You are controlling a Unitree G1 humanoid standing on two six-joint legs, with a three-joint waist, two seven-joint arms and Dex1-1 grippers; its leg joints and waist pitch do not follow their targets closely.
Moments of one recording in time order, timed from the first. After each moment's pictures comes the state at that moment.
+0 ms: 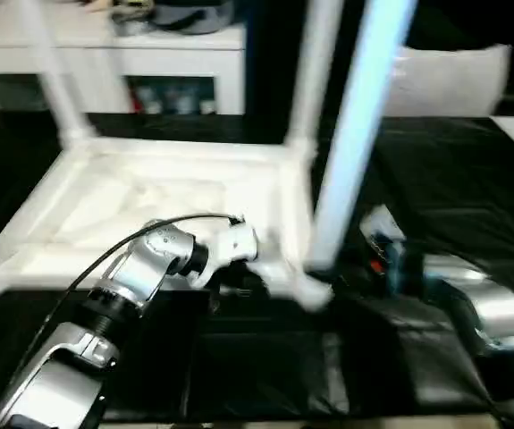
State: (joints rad) left arm -0.63 0.29 -0.34 0.53 0.09 0.27 -1.10; right arm -0.39 -0.34 0.06 0.25 0.25 0.48 0.90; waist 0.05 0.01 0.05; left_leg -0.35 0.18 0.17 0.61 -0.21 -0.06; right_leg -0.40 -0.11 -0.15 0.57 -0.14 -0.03
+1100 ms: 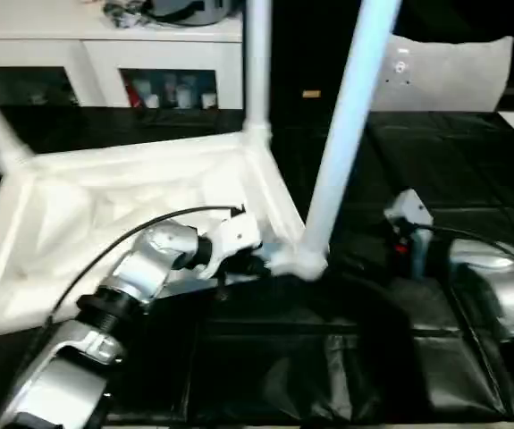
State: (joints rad) left arm -0.64 0.36 -0.39 0.55 0.08 0.08 -1.21; right arm -0.39 -0.58 0.08 0.27 0.23 0.32 1.14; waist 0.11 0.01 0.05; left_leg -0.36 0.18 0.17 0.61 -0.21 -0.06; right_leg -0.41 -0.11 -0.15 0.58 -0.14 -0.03
